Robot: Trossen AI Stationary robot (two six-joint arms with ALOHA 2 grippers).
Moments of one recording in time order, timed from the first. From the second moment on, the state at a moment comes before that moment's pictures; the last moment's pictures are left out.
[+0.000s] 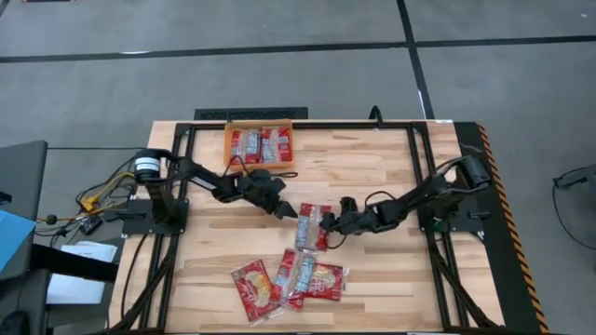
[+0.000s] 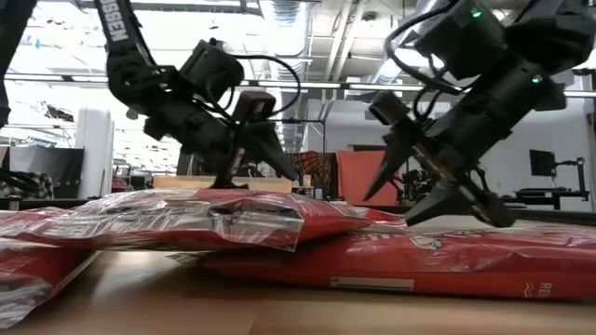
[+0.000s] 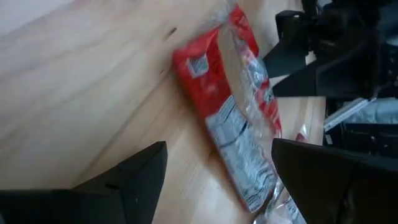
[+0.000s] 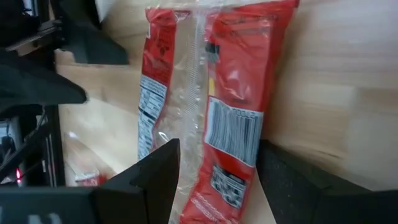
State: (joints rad) left arm 0.15 1.84 0.64 0.70 0.34 -0.99; right arm 0.21 1.73 0.60 0.33 0.30 1.70
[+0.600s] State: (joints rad) left arm 0.13 1.88 0.75 0.53 0.37 -0.83; right arm 0.13 1.86 0.77 0.29 0.23 1.50
